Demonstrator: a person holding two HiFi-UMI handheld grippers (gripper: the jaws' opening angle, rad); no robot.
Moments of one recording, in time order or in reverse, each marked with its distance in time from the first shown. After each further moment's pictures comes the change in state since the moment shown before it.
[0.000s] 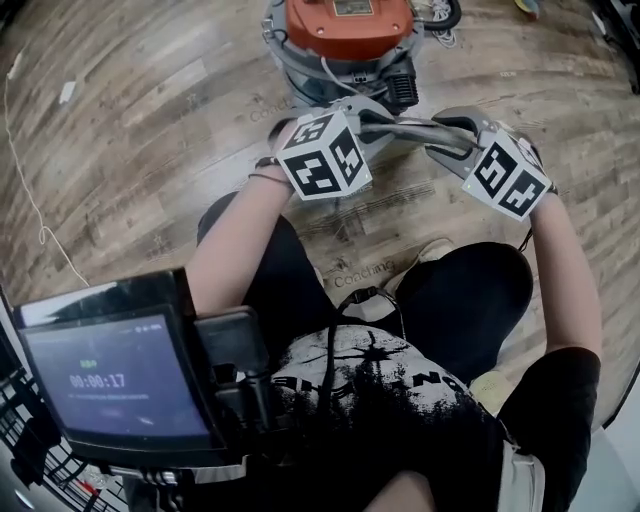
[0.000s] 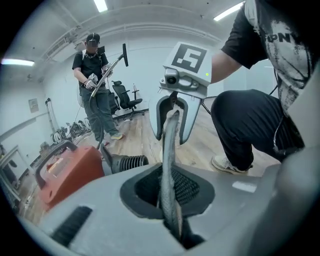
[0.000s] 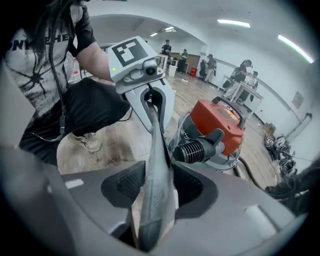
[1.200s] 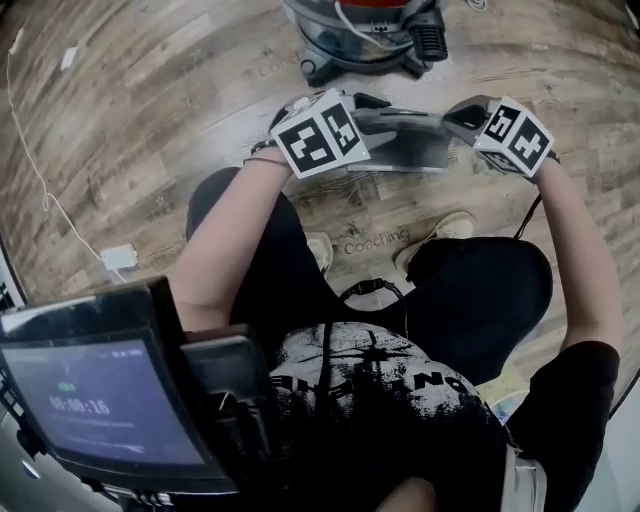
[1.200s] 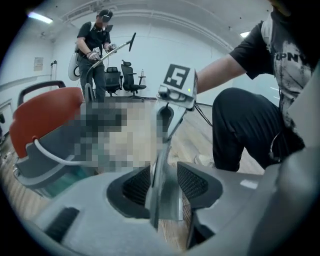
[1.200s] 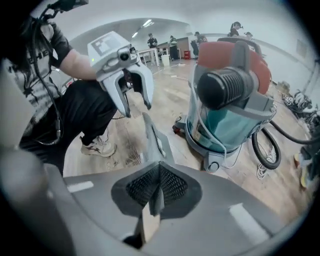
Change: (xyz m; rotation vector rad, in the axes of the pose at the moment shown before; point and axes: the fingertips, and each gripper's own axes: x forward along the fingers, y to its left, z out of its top) left arm 0.028 -0.046 -0.071 -0.290 0.069 -0.146; right arm 0.087 0.033 -0.081 0.250 0.069 0.273
